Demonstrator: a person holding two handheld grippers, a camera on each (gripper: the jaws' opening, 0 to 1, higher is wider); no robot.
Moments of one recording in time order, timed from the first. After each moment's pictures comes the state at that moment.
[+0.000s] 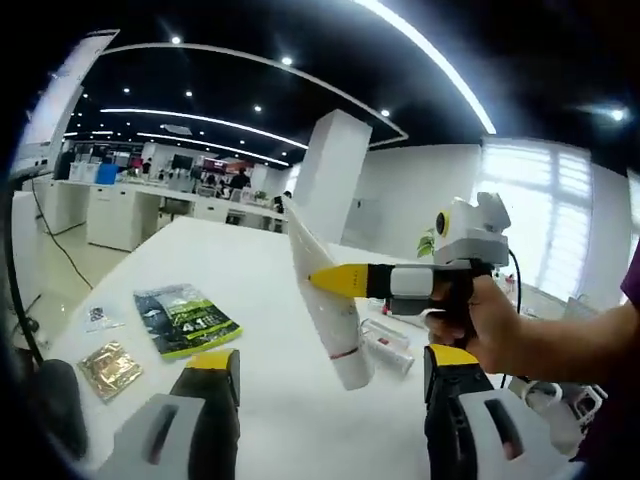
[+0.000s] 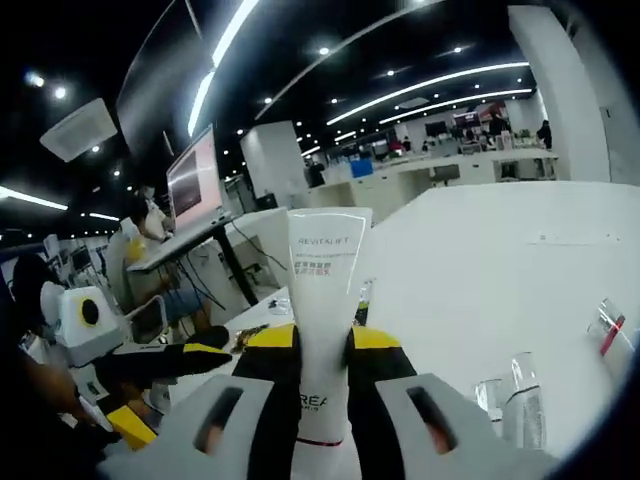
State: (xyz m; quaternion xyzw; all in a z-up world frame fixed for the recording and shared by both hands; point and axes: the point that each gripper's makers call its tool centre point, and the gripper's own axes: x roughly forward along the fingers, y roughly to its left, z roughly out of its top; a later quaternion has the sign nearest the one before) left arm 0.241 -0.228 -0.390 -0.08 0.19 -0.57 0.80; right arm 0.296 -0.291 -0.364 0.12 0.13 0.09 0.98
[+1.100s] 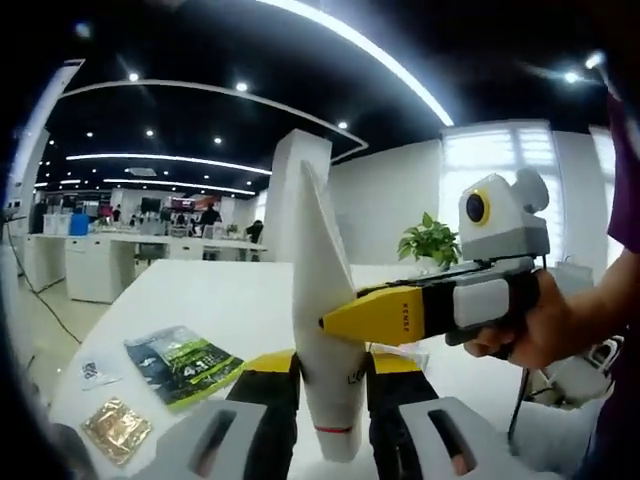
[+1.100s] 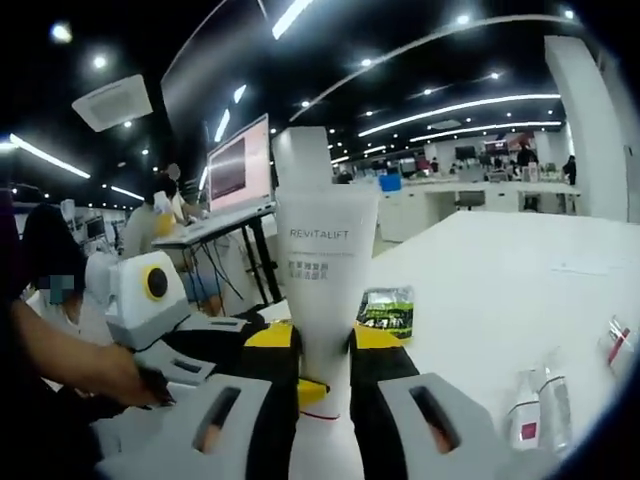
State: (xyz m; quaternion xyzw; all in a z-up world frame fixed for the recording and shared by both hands) left arm 0.261 -0.228 -0.392 -0.03 0.08 -0.62 0.78; right arm 0.273 -0.236 -0.362 0.04 0.11 0.13 0.99
